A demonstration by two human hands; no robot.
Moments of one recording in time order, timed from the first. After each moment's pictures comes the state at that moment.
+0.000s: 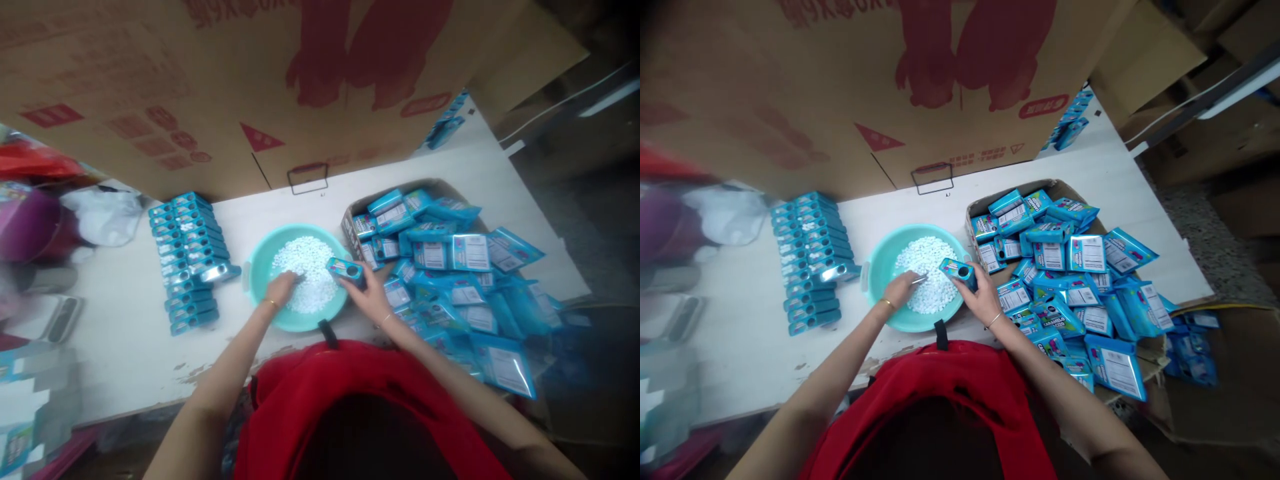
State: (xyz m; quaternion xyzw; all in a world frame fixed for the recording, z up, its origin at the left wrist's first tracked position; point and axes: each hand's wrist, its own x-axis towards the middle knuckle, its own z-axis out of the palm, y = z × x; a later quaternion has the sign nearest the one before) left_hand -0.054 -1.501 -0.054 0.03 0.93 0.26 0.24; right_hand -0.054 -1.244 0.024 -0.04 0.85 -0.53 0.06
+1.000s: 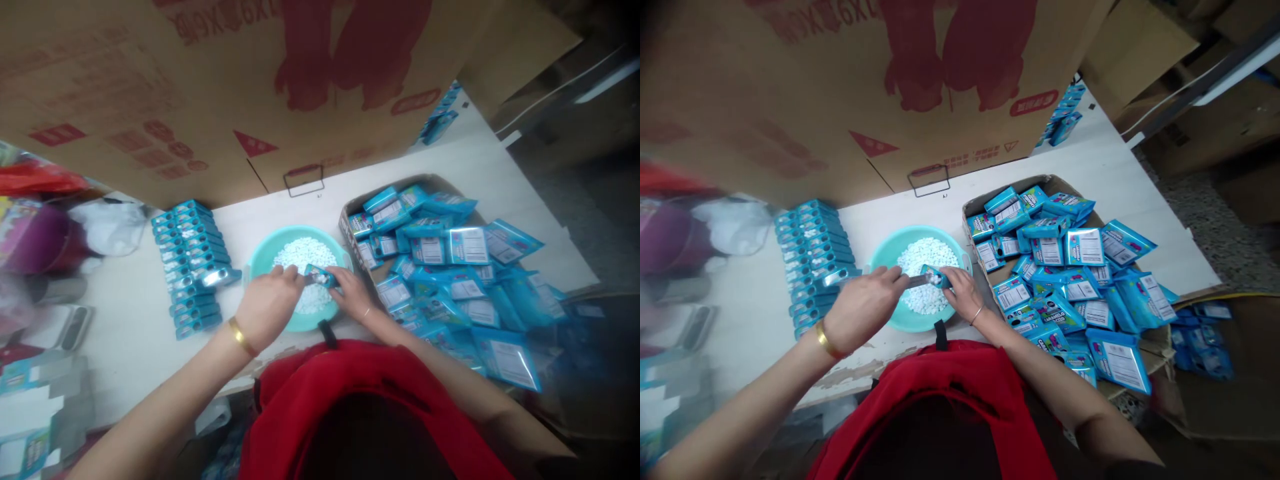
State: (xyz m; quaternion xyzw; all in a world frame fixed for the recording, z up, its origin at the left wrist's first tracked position) left_hand -0.063 -1.459 0.187 0.23 0.95 -0.05 0.21; right_hand -0.054 -1.265 0.005 -0.23 0.88 -0.42 0.01
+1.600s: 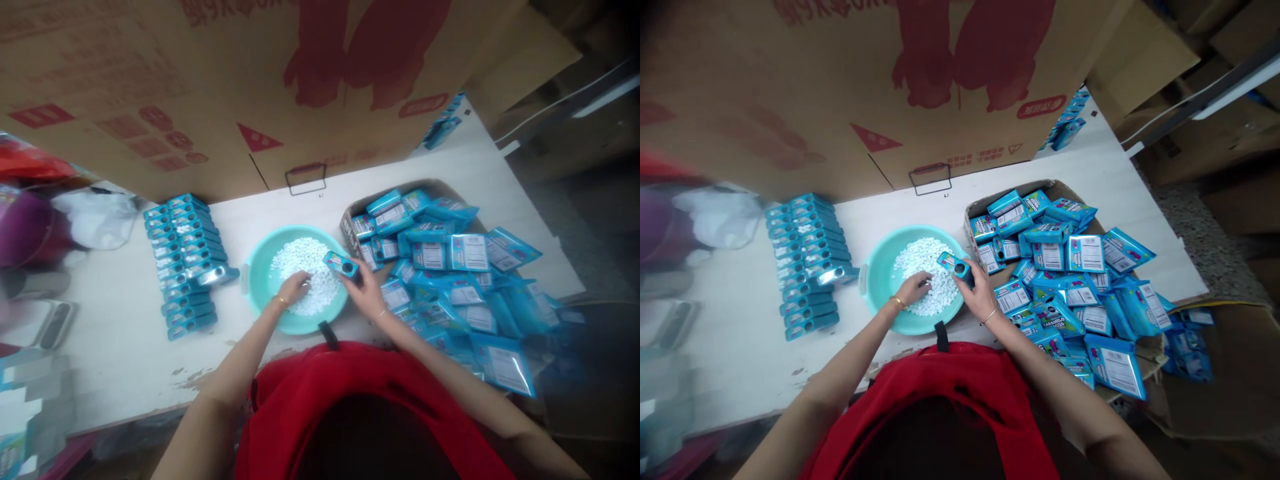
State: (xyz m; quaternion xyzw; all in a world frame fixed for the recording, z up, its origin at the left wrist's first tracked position) left_hand -0.063 -1.477 -0.068 0.11 0.91 0.31 0.24; right_hand -0.063 -1.248 0.007 -0.07 0.85 -0.51 0.01
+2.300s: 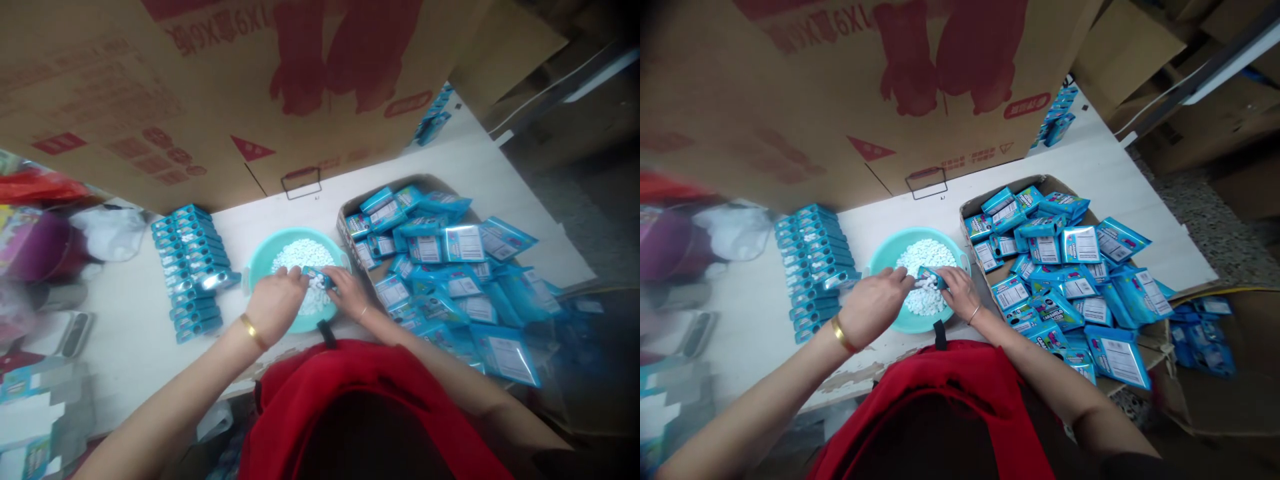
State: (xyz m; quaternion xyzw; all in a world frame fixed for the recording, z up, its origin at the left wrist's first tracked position) left_hand -0.063 -1.447 0.178 0.24 0.95 -0.05 0.22; right_hand -0.055 -1.269 0.008 -0.26 0.88 -0.40 0.00
